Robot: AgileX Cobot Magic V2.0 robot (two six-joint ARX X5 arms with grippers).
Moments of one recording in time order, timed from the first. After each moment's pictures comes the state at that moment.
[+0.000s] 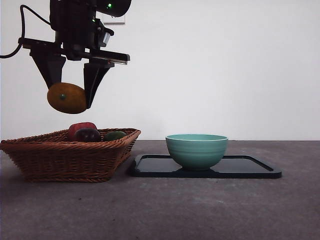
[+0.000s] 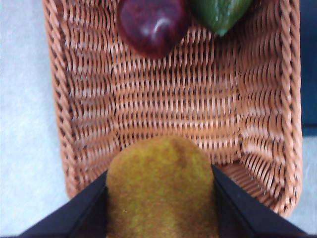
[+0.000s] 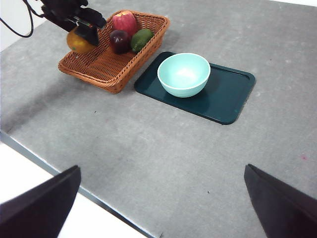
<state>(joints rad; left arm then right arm) -0.55 1.82 1.66 -1.19 -0.29 -0.44 0.35 0.37 1.19 -1.34 -0.24 0.06</state>
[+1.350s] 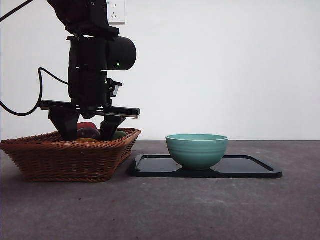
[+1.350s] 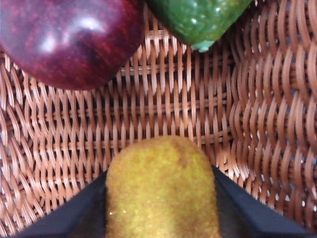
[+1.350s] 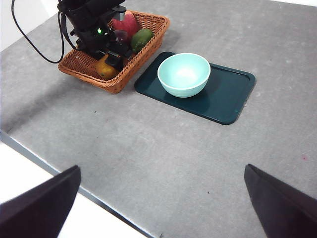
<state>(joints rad) -0.51 1.98 1.53 -0.90 -0.20 -0.41 0.35 0.37 1.19 -1.34 -0.24 0.06</state>
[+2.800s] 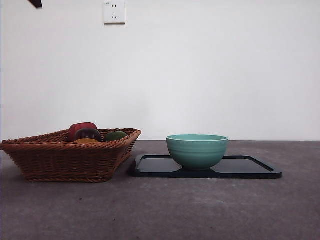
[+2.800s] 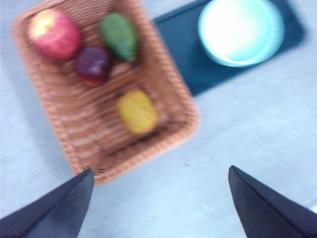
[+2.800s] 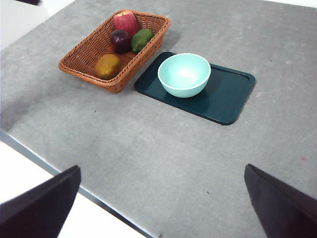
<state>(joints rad) -0.58 1.33 1.63 -1.27 -0.05 -0.07 0.35 0.37 1.19 -1.34 -0.24 0.05</state>
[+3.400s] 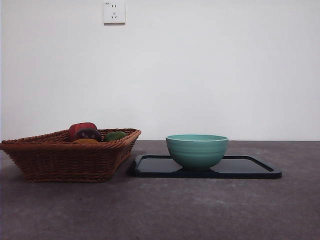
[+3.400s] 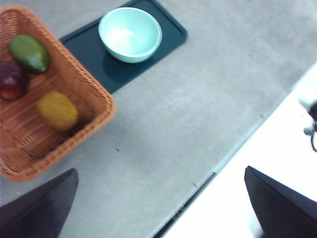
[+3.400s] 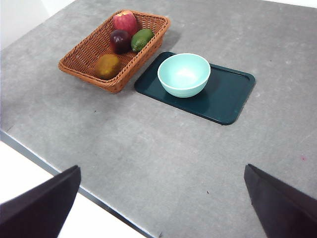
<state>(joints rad) -0.68 0.95 1.44 -1.28 0.17 -0.01 0.35 0.37 1.19 -1.34 -0.24 0.05</state>
